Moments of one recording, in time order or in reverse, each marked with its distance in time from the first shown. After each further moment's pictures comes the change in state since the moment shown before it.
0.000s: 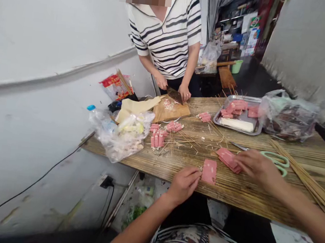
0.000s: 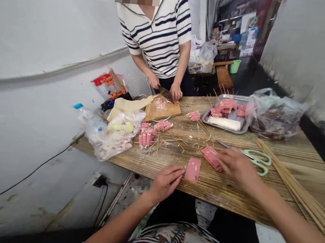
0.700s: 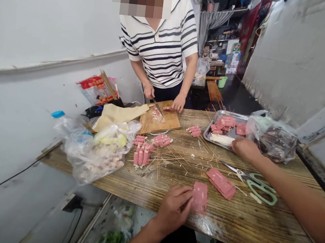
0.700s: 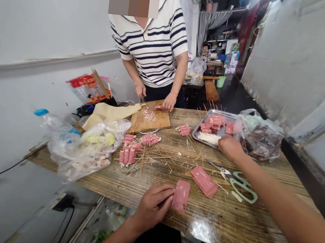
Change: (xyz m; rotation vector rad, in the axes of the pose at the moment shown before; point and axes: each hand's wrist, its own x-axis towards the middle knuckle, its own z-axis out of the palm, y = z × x) left_hand 0.026 -0.001 0.008 -0.173 0.083 -0.091; right_hand 0.098 0.123 0.000 -0.576 -0.545 0.337
